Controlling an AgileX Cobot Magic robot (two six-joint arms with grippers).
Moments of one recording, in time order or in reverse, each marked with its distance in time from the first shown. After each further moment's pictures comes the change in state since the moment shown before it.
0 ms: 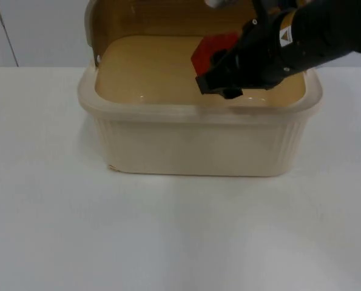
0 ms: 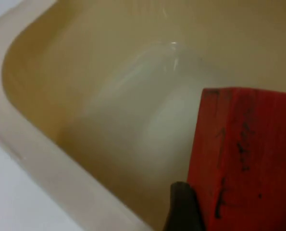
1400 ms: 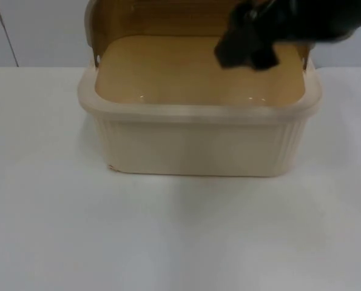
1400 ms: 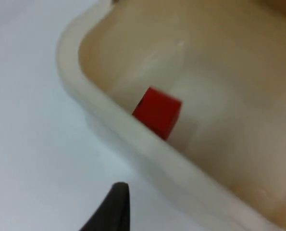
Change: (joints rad) right arm 0.091 -0.425 0.125 0.001 0.312 0.006; left arm 0.000 0.000 0.000 0.028 0.000 0.002
